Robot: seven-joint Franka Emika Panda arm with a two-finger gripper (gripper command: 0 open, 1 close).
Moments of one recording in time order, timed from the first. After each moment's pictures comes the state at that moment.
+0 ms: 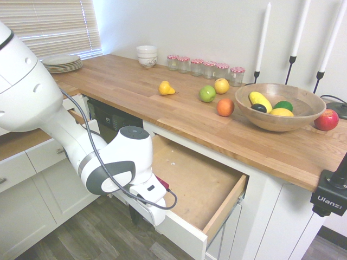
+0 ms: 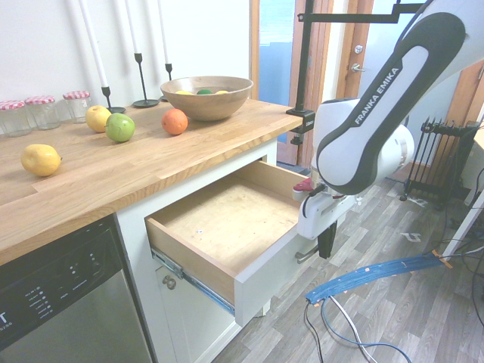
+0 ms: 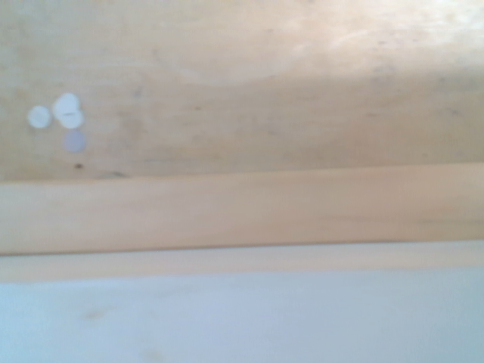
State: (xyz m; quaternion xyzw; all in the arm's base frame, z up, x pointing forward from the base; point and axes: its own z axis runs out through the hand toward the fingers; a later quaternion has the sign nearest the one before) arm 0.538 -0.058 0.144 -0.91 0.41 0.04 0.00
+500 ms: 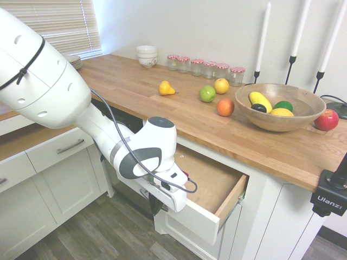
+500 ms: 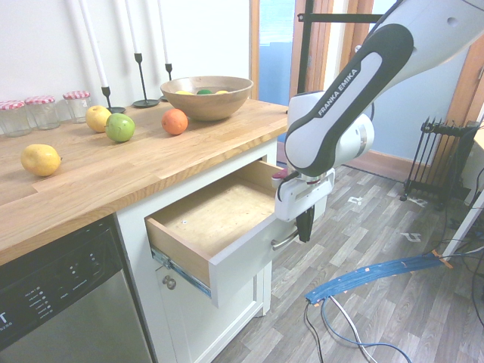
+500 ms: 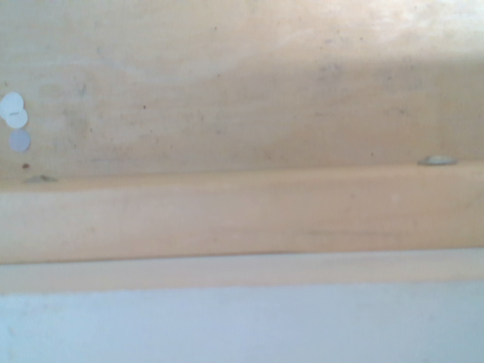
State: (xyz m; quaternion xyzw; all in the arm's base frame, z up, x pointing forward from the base) arm 0.607 -0.075 0.147 -0.91 0.41 0.04 0.00
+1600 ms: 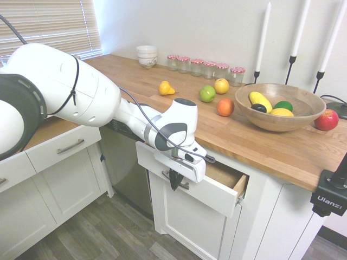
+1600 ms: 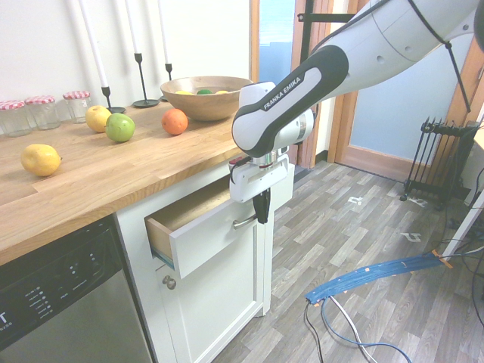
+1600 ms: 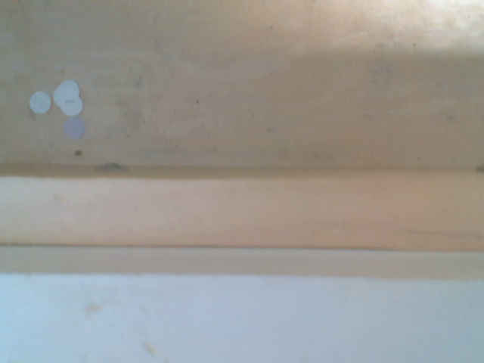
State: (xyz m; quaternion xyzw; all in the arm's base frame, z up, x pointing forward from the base) arm 0.726 -0.067 0.158 -0.92 0.39 0.04 -0.01
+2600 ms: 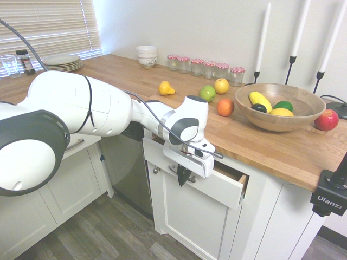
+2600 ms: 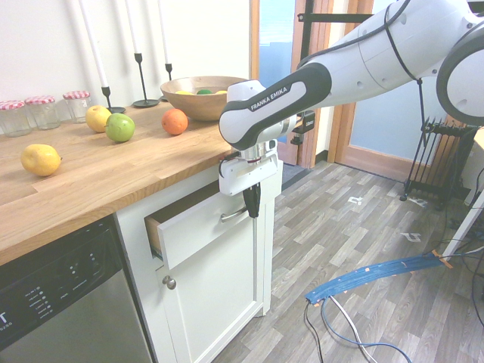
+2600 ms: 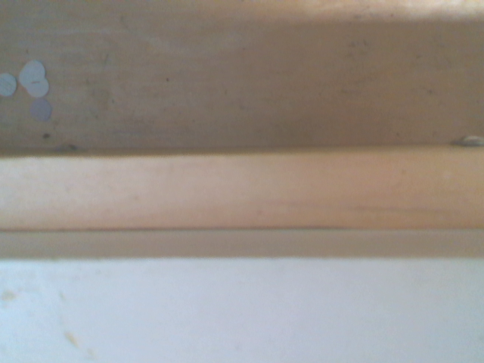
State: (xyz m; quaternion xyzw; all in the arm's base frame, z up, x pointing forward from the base) arm 0.760 -0.075 0.154 -0.91 0.40 0.06 -0.01
